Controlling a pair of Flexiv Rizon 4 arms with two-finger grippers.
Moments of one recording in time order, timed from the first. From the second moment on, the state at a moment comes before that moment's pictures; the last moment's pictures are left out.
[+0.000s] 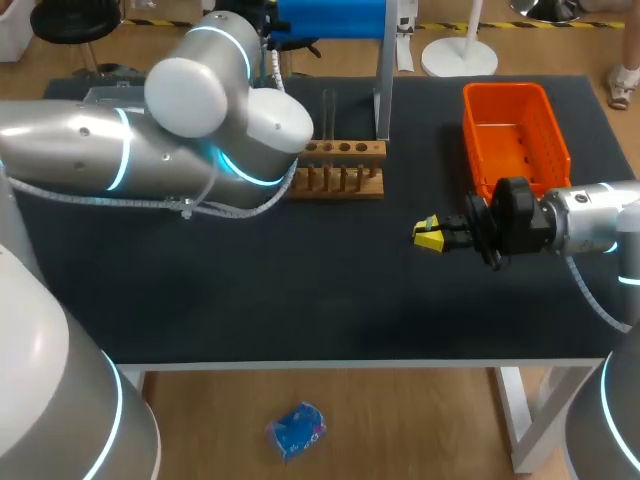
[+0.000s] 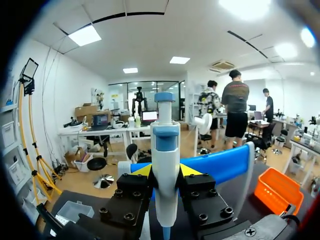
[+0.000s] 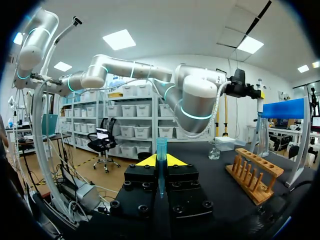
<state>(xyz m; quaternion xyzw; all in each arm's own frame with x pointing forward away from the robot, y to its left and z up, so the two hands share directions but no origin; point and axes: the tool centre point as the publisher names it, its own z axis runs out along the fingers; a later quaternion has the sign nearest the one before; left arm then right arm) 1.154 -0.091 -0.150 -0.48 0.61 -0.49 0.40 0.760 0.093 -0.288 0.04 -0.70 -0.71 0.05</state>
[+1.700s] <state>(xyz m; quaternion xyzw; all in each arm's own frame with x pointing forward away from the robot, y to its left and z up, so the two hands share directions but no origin) 0.847 -0.202 -0.077 -0.17 0.72 -0.66 0.13 0.760 0.093 -0.288 0.04 -0.70 -0.71 0.05</state>
